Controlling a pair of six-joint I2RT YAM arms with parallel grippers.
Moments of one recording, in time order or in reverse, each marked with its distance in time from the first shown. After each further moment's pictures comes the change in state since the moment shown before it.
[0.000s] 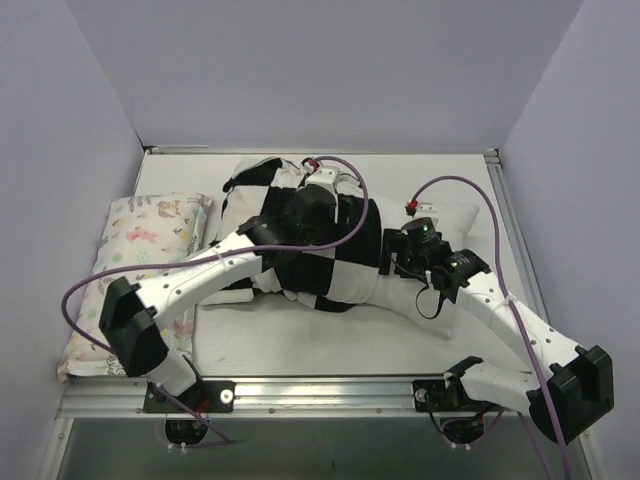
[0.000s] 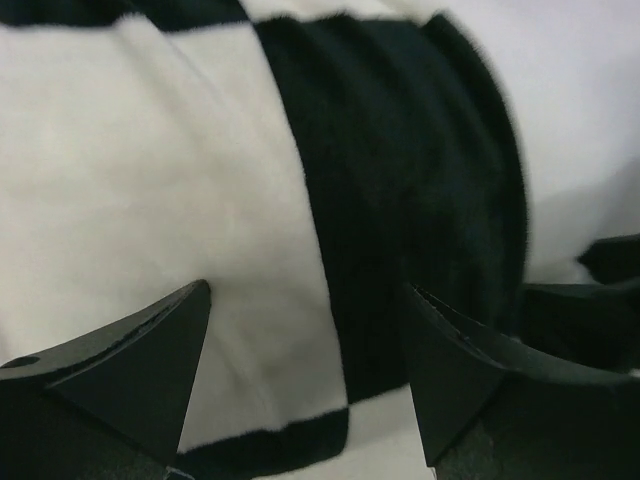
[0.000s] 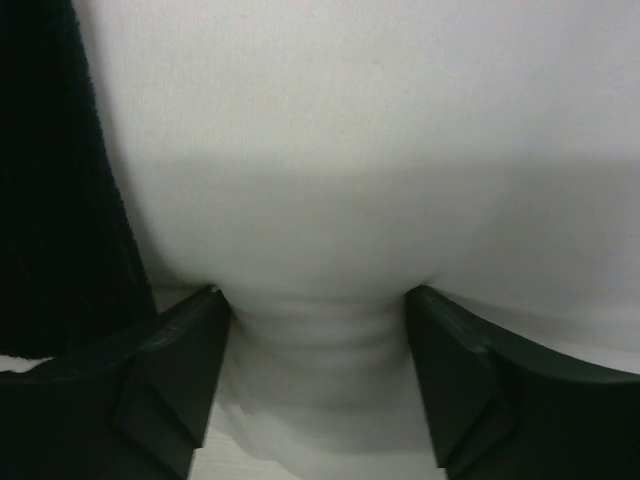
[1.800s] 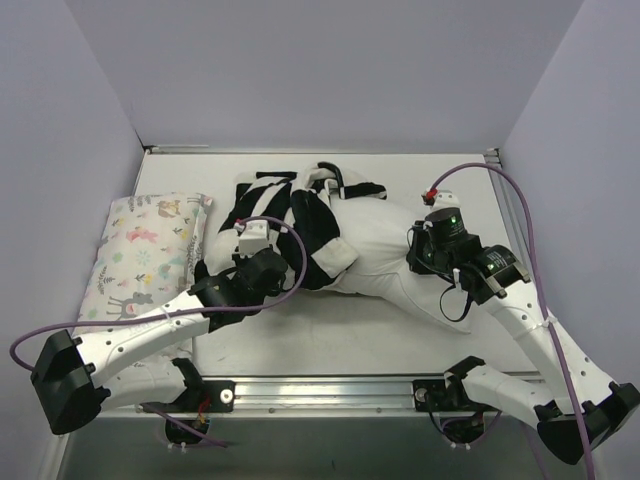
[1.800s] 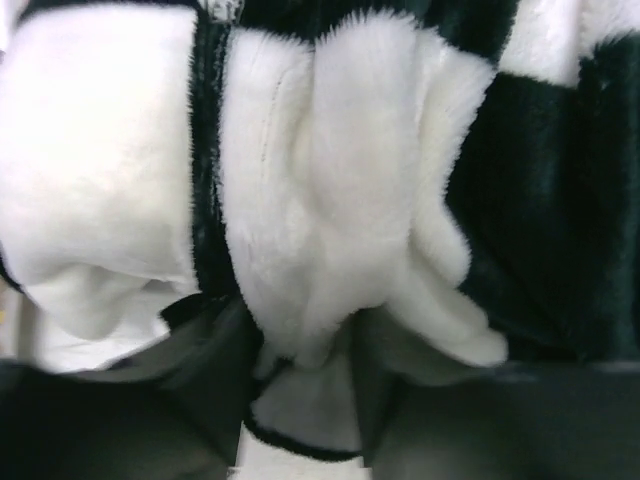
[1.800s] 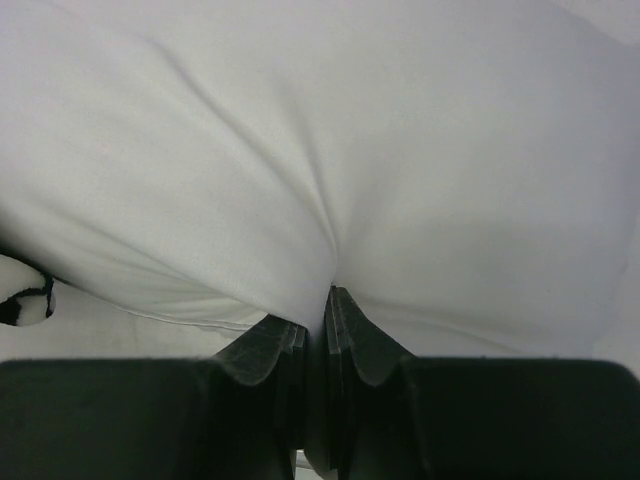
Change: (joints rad) left arm -0.034 -0.432 -0.640 0.011 -0.449 -0.210; right arm -0.019 -0.108 0.220 -0.264 -0.029 -0.061
